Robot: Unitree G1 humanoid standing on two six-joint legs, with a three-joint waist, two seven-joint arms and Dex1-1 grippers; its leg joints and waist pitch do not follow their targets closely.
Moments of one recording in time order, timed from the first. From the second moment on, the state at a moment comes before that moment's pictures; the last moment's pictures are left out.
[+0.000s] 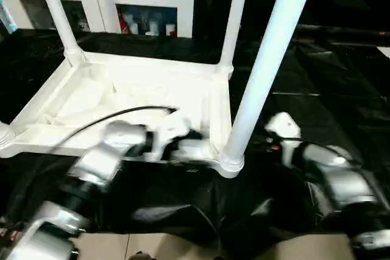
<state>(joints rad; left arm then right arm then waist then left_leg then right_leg) -0.55 0.45 -0.37 0.42 -0.08 0.06 -1.17 -0.36 -0.47 0.10 0.44 0.10 0.05 0.94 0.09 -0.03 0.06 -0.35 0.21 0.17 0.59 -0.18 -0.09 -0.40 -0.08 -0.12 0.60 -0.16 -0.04</state>
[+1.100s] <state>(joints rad) -0.68 0.41 -0.41 0.71 -0.03 -0.06 -1.36 -0.27 -0.61 0.14 0.16 0.19 0.24 1.15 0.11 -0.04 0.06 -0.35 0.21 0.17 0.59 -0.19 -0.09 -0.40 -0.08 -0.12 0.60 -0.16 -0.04</state>
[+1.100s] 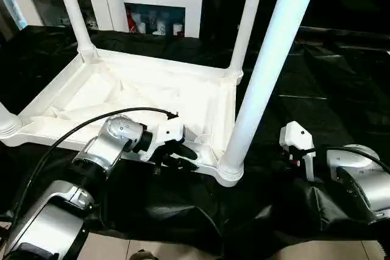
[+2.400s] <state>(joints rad) -0.47 0.45 -0.31 0.32 0.02 0.26 -1.11 -0.38 -0.39 0.15 0.32 0.16 0.17 0.91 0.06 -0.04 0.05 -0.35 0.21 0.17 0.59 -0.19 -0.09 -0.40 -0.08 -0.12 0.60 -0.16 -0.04</state>
